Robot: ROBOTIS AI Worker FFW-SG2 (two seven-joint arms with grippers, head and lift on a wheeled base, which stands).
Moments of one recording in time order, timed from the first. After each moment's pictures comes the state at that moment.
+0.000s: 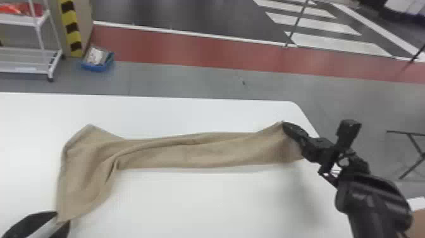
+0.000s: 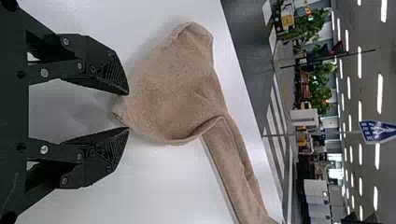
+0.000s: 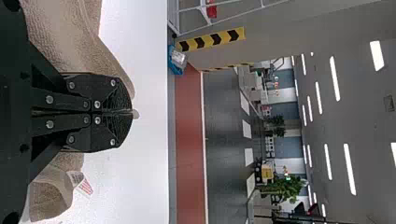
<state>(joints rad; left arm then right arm) 0.65 0.39 0.03 -2.00 0.04 0.10 -0.40 -0.16 -0.30 -0.45 -1.21 -0.13 0.16 0.71</state>
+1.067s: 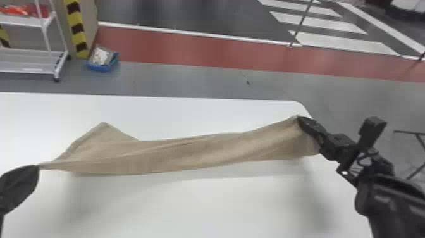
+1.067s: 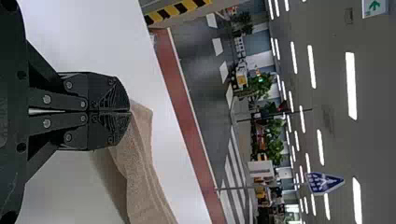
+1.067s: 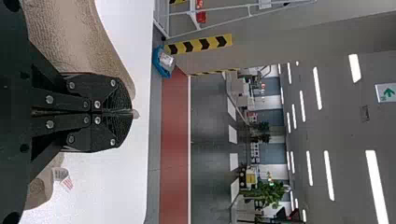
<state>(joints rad) 0.68 0.36 0.12 -2.18 0.11 0.08 -0.21 -0.12 -0.33 -0.49 -1.28 -0.18 0.14 0.76</state>
